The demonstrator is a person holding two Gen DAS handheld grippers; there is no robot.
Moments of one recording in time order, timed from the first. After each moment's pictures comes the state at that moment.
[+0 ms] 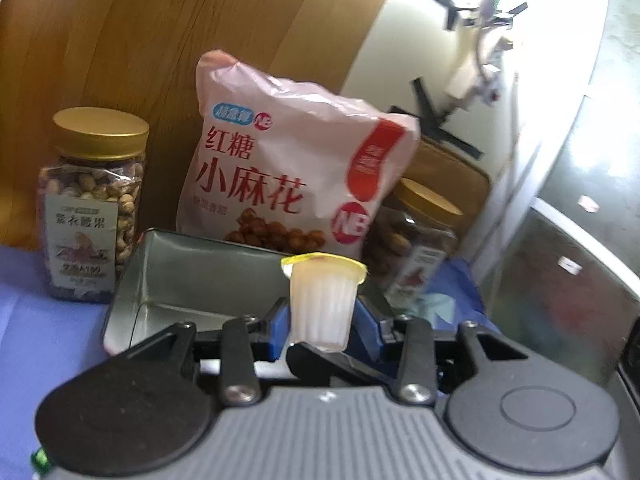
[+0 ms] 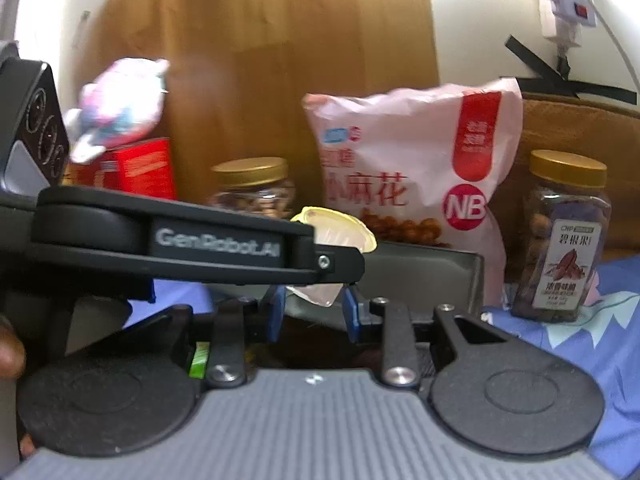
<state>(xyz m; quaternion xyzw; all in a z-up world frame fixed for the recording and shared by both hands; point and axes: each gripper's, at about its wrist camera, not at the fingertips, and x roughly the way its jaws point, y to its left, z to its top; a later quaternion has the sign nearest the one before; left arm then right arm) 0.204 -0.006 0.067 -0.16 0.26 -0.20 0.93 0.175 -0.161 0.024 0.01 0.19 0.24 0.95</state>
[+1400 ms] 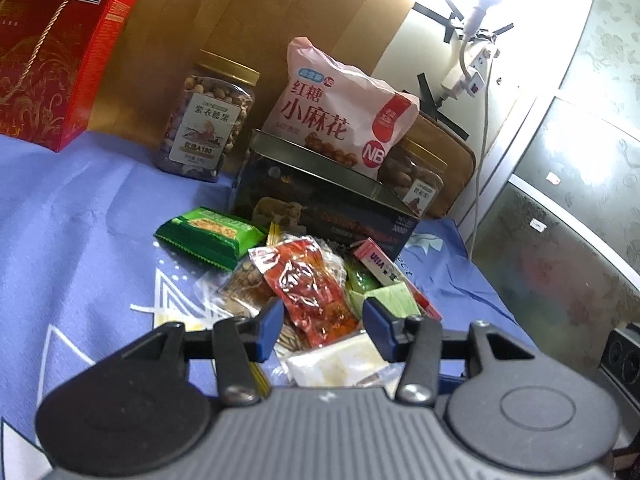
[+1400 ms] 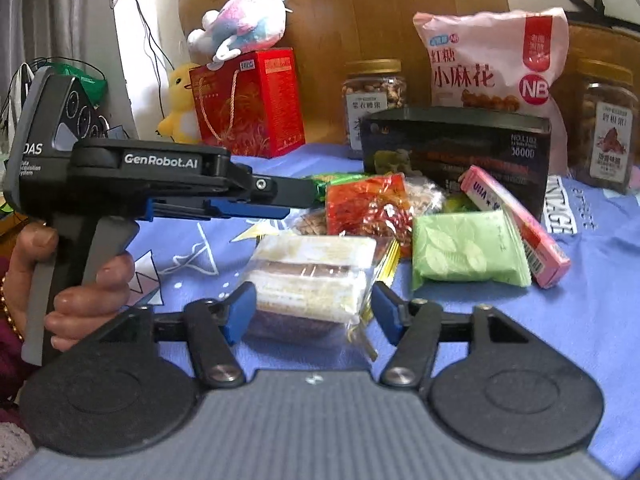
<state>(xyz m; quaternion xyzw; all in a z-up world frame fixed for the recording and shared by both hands) 0.031 0.075 0.012 -0.20 0.26 -0.20 0.92 0.026 -0.168 -0.019 0.00 0.26 0.37 0.89</state>
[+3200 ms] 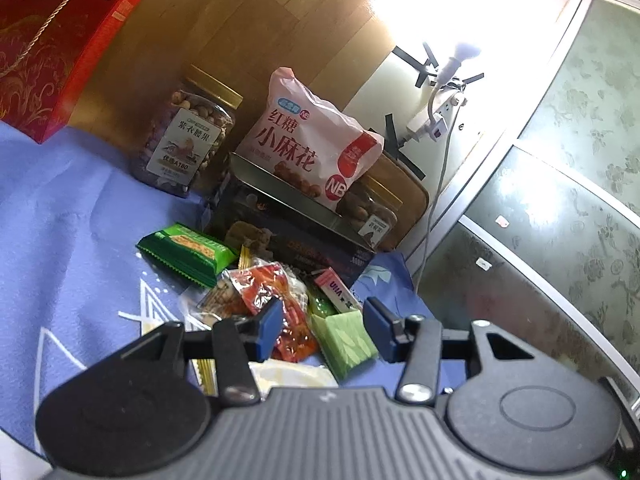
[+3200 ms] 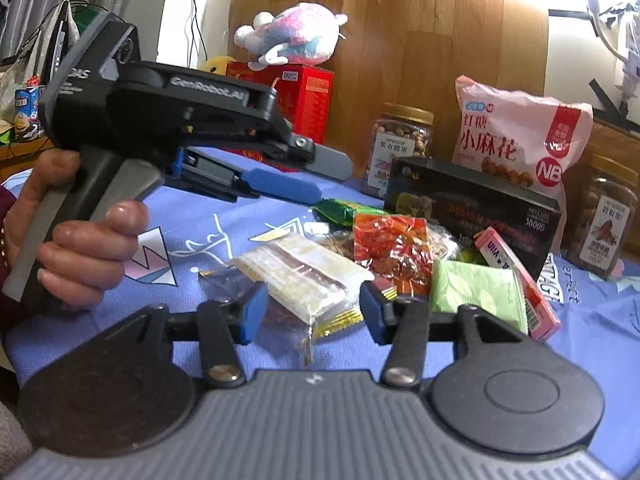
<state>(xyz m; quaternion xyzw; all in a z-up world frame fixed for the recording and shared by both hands) 0.023 0.111 0.011 -0.27 0.21 -0.27 0.90 -0.014 -0.148 -0.020 -0.10 0.17 0.37 0.91</state>
